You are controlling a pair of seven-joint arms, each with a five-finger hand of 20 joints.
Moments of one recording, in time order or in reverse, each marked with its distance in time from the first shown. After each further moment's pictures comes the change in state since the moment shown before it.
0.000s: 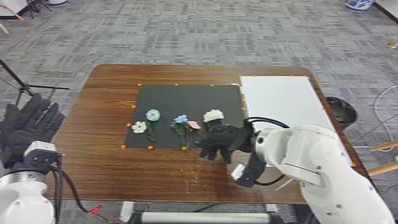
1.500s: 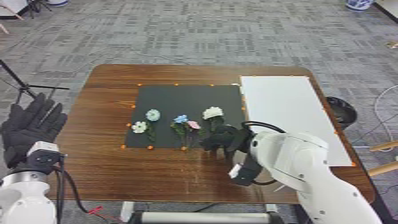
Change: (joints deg) left arm 0.0 0.0 0.5 0.0 0.2 -0.5 -0.3; right arm -0.5 0.1 -3.2 1.3 -11.6 5.1 -1.2
